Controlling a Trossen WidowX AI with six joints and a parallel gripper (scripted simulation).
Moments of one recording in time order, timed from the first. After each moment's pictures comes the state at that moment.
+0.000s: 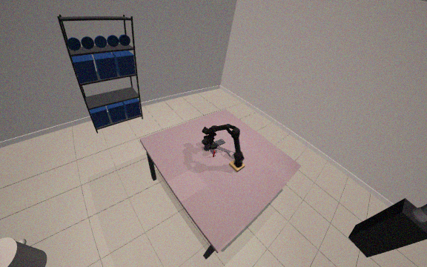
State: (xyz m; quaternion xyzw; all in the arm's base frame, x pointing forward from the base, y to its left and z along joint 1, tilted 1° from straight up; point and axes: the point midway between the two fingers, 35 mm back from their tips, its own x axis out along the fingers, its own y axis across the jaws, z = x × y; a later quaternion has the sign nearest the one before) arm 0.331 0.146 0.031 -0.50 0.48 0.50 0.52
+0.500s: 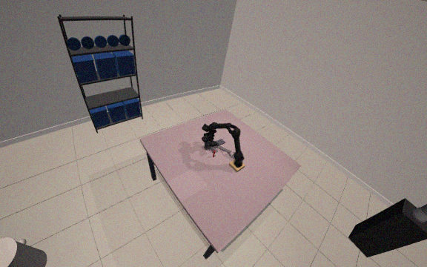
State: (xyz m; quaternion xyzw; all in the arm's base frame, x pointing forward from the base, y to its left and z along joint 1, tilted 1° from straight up) arm 0.336 0.146 0.064 -0.50 0.49 0.50 0.52
